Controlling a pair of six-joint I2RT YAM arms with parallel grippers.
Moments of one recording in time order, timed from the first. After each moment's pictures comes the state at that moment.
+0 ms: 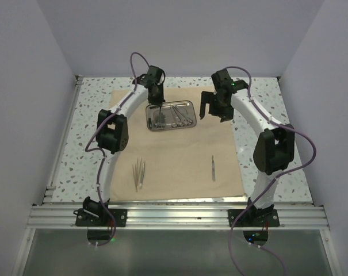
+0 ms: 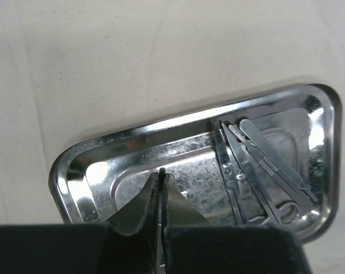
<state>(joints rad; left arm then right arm) -0.37 2.46 2.24 -0.76 -0.02 -0.37 0.33 1.92 1.75 -0.99 0.03 0.43</state>
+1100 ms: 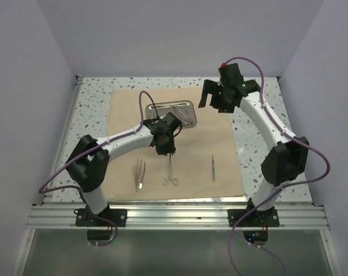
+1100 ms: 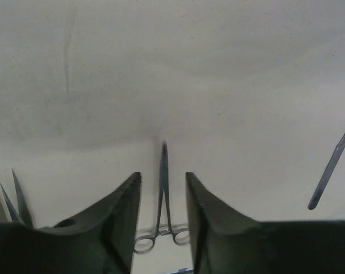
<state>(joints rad) -0.76 1.74 1.25 -0.68 -0.12 -0.82 0.33 1.74 1.72 -0.88 -0.04 0.49</state>
